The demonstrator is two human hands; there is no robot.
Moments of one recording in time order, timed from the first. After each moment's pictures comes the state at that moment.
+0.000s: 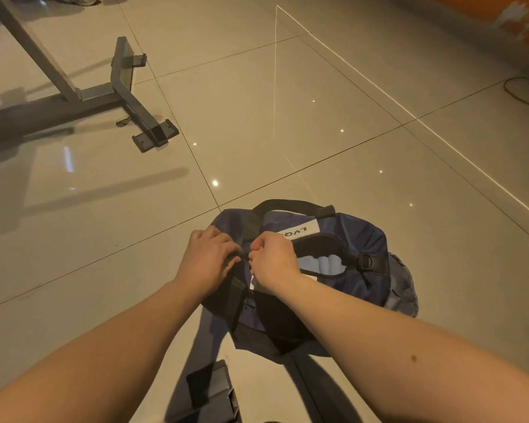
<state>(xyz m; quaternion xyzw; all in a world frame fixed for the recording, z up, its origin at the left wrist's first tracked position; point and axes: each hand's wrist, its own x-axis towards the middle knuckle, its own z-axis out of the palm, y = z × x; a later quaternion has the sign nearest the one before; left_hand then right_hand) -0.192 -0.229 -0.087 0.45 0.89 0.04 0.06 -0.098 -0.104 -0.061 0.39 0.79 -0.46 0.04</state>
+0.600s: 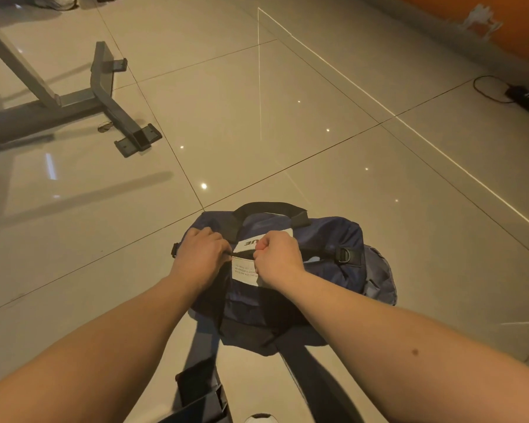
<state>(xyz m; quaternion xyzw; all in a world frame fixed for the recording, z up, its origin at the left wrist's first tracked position) -0.180 -0.203 -0.074 0.45 0.89 -0.02 0.07 -0.067 -0.076 -0.045 0.42 0.81 -0.41 0.04</state>
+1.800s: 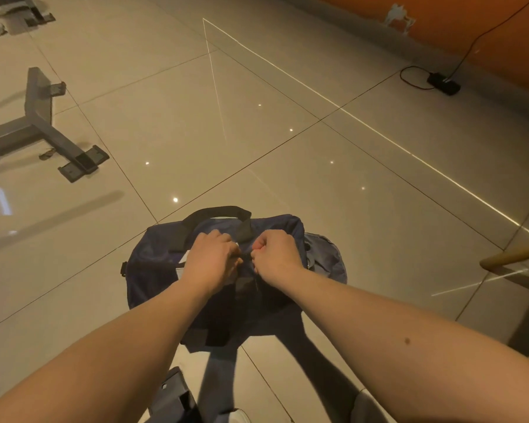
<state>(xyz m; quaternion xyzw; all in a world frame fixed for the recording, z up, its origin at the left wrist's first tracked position) -0.096 -0.112 -0.047 0.54 0.84 -0.04 0.07 0.021 -0.006 -0.023 0.44 0.79 -0.42 0.00</state>
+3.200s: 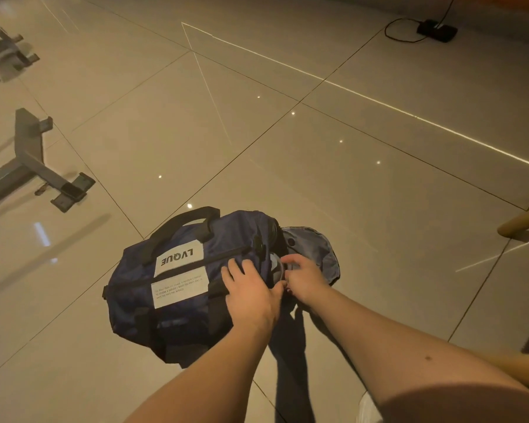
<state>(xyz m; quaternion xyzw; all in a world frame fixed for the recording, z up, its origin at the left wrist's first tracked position) 0.058 -0.037 -0.099 0.23 0.95 0.08 0.20 0.122 0.060 -0.135 0.52 0.55 -0.65 0.01</state>
